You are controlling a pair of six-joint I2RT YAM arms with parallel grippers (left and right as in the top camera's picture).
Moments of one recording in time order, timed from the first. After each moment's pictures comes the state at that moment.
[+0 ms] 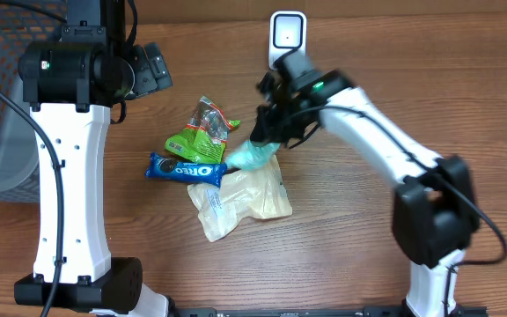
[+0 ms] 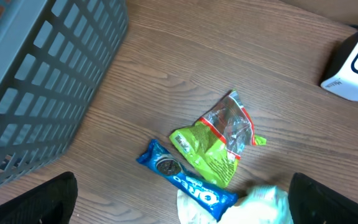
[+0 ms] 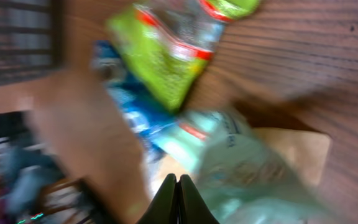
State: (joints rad) left arm -0.06 1.72 2.16 -1.48 -0.19 -0.41; right arm 0.49 2.04 1.73 -0.89 -0.65 0.37
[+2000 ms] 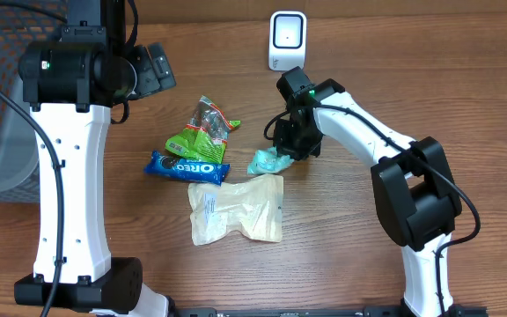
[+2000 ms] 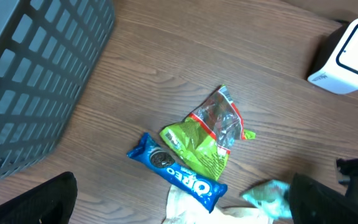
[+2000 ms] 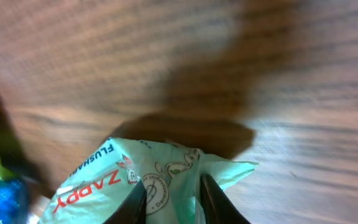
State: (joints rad) left arm -0.06 1.72 2.16 -1.47 -0.15 -0.41; right arm 0.50 2.18 1.69 -1.01 -0.27 0.60
